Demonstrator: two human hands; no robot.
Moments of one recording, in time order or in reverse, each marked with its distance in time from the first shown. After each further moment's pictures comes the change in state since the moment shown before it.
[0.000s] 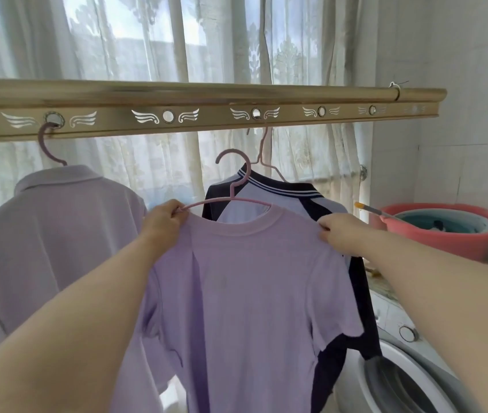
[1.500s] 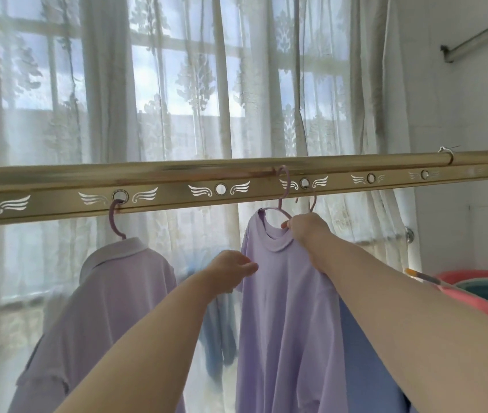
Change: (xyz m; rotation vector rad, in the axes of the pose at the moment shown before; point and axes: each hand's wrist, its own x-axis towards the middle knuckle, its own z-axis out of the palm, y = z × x) left_hand 0.034 0.049 -0.011 0.010 -0.348 -0.037; right_hand 0.051 -0.168 -0.055 0.901 0.199 0.036
